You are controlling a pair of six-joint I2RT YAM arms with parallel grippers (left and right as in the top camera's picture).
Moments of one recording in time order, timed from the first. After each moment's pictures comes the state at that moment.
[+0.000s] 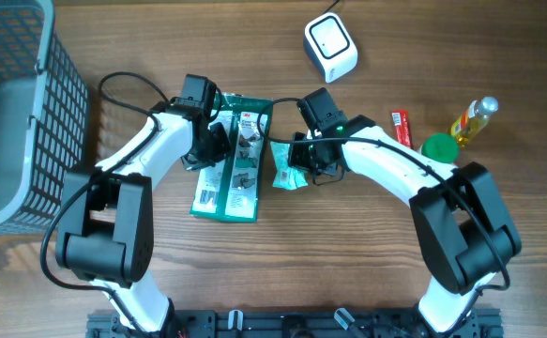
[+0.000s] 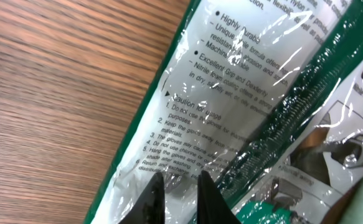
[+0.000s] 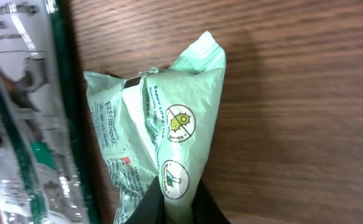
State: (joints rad) left arm -0.22 1.88 1.17 -0.69 0.07 -0.61; right arm 0.52 1.90 1.17 -0.52 -0.21 0.75
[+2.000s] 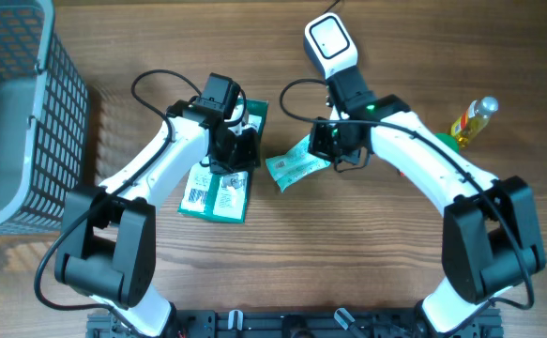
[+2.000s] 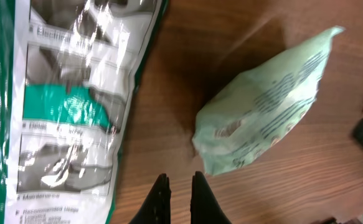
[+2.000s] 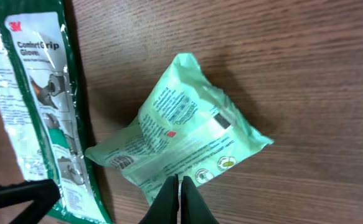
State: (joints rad) left arm -0.34 1.80 1.20 -0.80 0.38 -0.51; right arm 0.39 1.82 1.26 -0.72 -0.31 0.64
